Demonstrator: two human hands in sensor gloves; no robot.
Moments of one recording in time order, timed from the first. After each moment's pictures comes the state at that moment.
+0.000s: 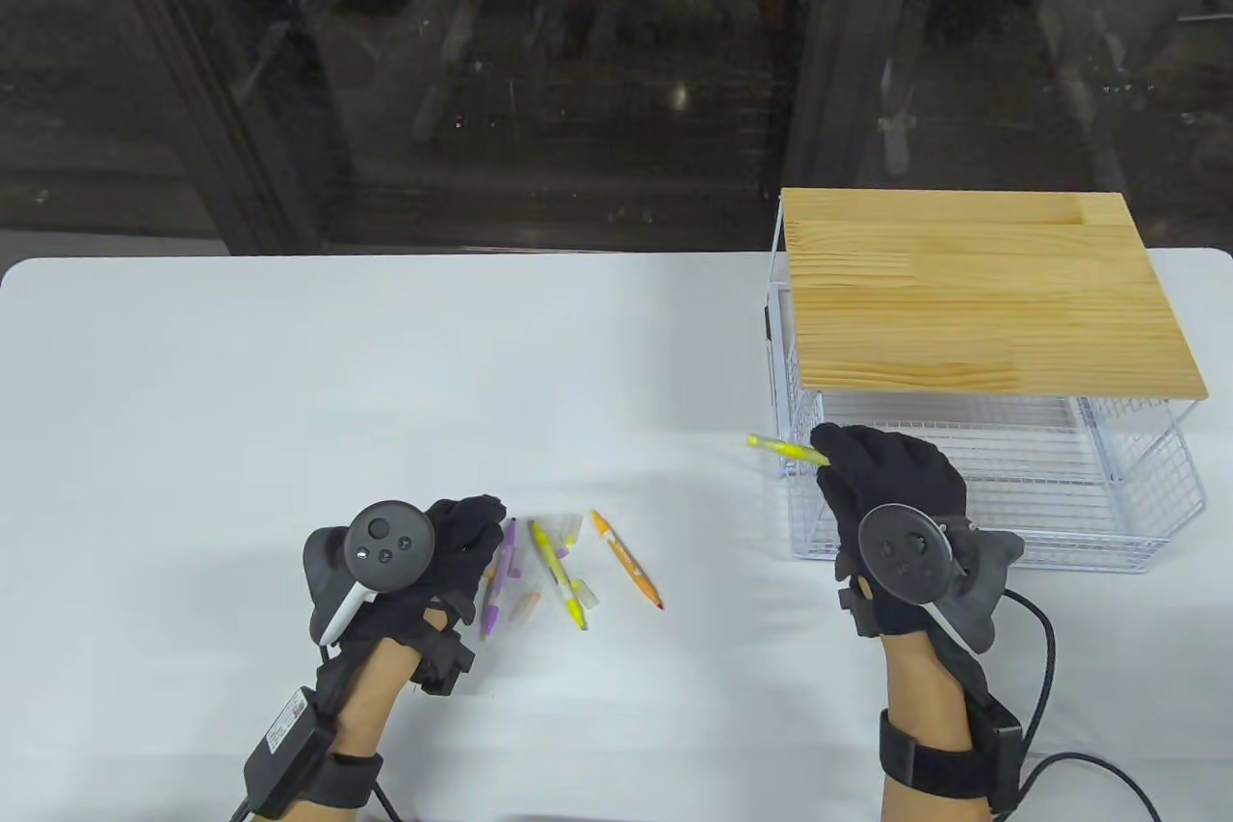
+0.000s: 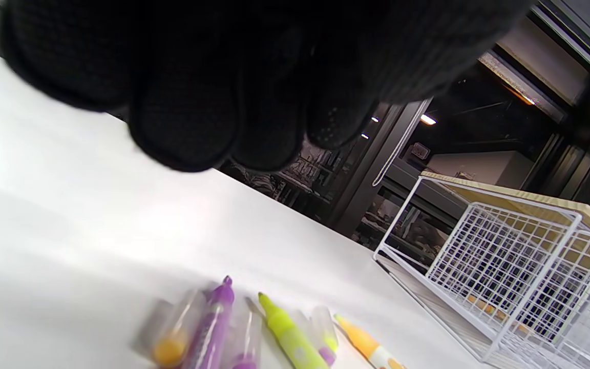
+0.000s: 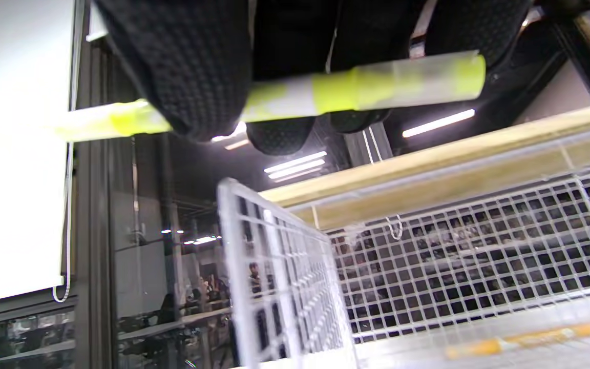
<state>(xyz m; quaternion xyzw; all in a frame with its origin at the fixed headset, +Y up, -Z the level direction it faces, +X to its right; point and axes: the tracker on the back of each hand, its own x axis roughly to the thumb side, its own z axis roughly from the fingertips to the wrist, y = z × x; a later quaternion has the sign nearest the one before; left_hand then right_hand) -0.238 -0.697 -0.327 0.05 -0.08 0.25 0.96 0.196 -0.639 -0.301 -0.01 -0.29 0.94 0.16</state>
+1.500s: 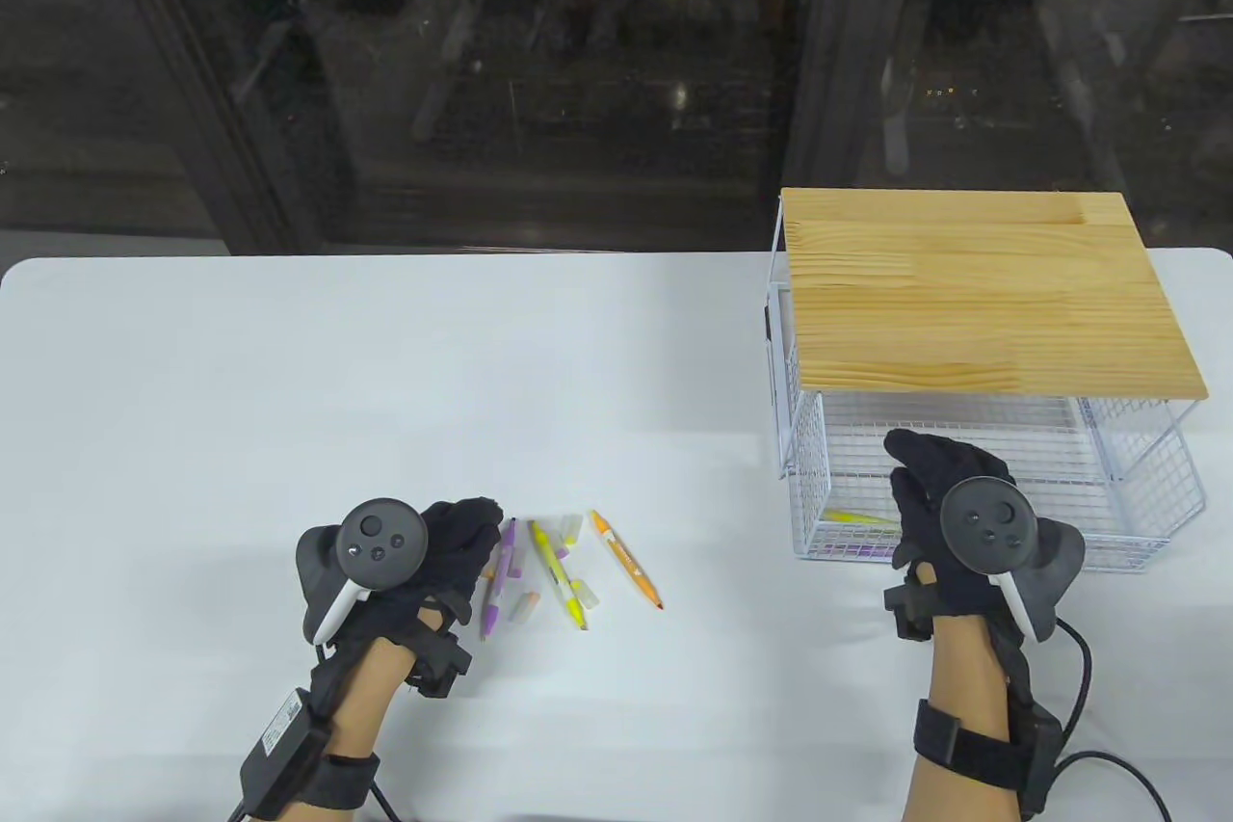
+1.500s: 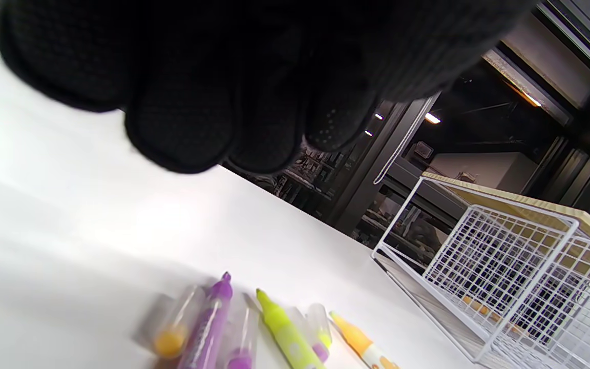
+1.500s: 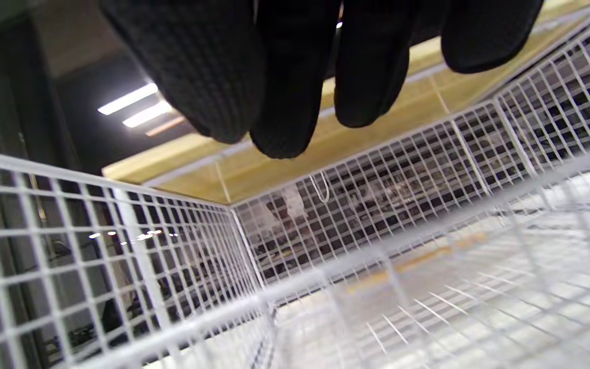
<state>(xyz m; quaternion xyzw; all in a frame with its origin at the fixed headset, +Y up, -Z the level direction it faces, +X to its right) -0.243 -0.696 -0.327 0.04 -0.08 0.27 0.96 0.248 -0.662 -0.313 -0.09 -0.24 0.94 0.21</state>
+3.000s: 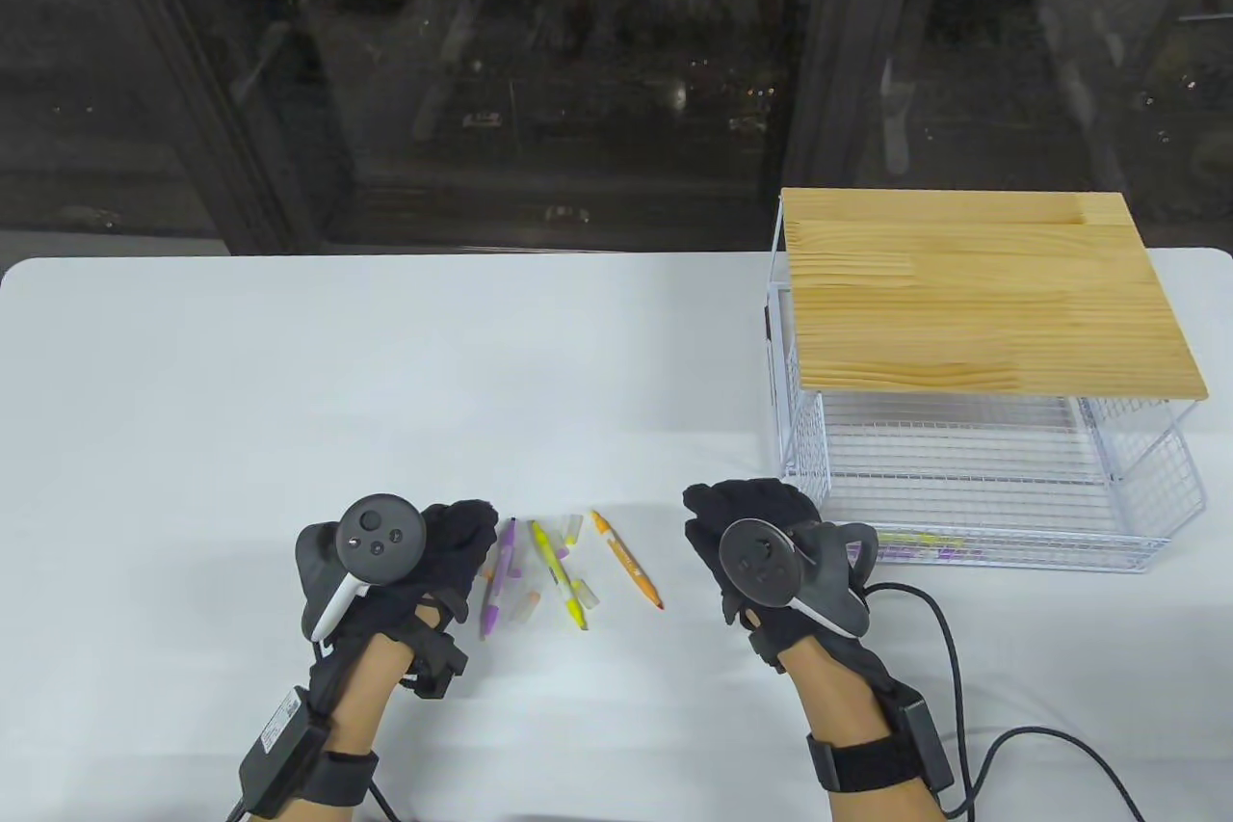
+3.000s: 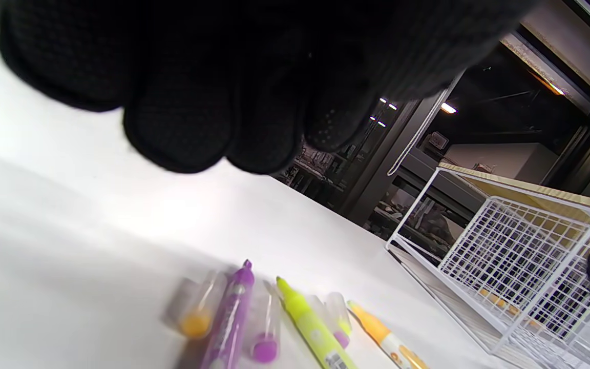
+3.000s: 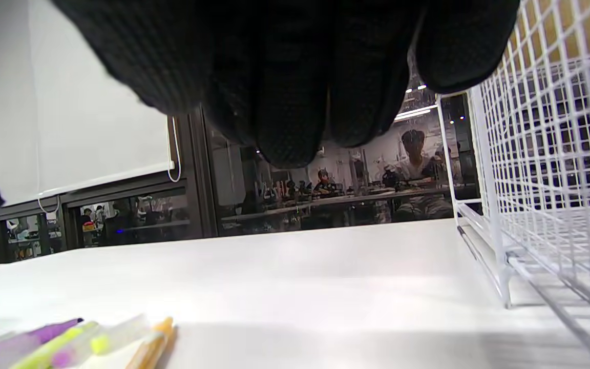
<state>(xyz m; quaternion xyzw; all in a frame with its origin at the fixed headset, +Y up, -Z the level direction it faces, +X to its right) -0.245 -0.697 -0.329 0.02 -0.06 0.26 0.96 0.099 -0.691 -0.319 0.13 -0.15 0.97 0.13</state>
